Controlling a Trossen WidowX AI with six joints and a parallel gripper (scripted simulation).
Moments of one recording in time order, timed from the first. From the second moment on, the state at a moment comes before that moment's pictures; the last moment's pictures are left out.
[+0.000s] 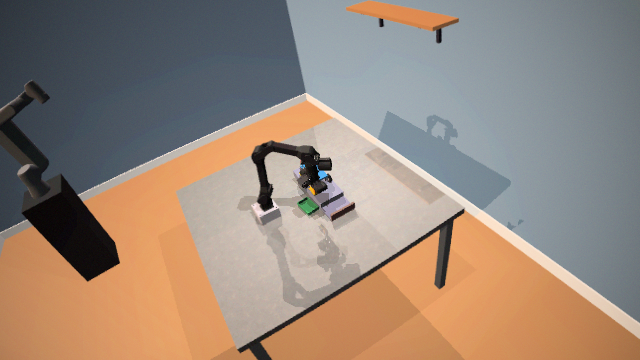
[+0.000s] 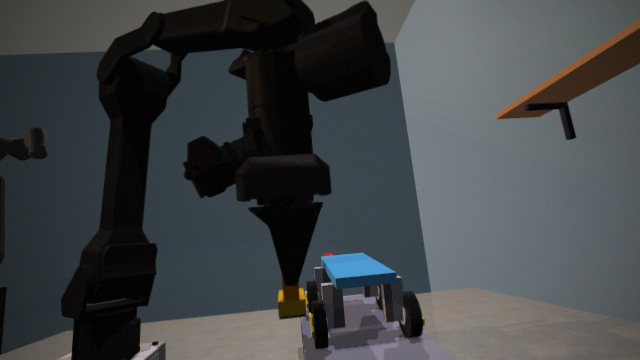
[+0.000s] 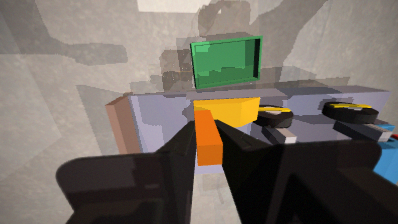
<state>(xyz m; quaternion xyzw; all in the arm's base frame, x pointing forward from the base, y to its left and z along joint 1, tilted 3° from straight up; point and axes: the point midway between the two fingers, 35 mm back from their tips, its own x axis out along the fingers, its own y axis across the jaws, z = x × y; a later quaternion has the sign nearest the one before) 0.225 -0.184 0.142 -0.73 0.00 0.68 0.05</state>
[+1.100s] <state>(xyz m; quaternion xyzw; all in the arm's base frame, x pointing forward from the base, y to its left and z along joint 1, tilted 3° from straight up) 0.256 -0.189 0.097 -0.73 0.00 0.68 0.05</state>
